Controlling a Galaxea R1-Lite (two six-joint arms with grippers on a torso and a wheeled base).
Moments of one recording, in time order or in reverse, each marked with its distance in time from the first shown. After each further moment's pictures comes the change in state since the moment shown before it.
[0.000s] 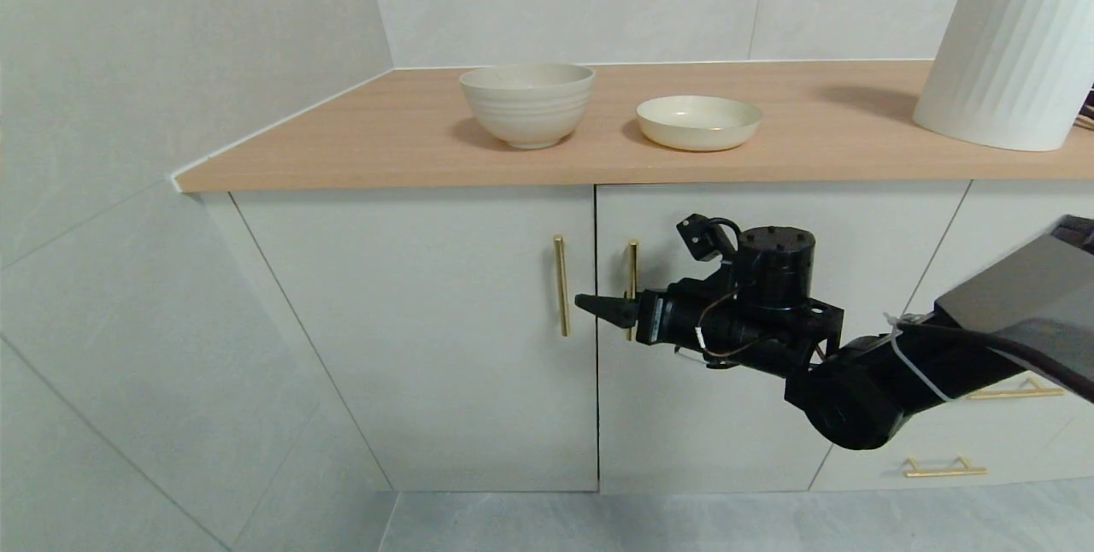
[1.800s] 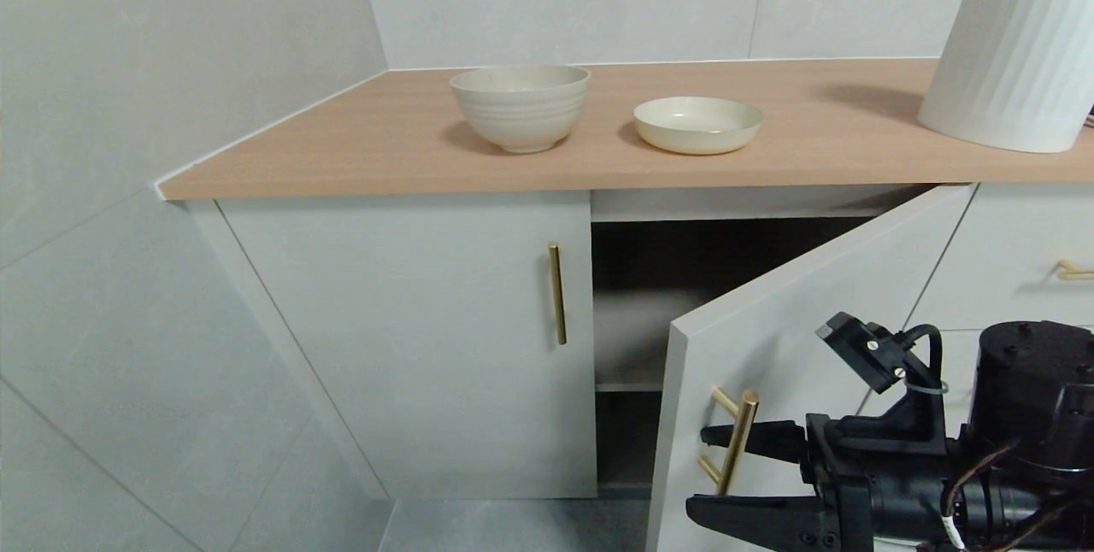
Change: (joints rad) left arm -0.004 0.011 -0.093 -0.002 -0.079 0.063; right arm 0.106 -0.504 0.687 -0.084 0.309 -0.034
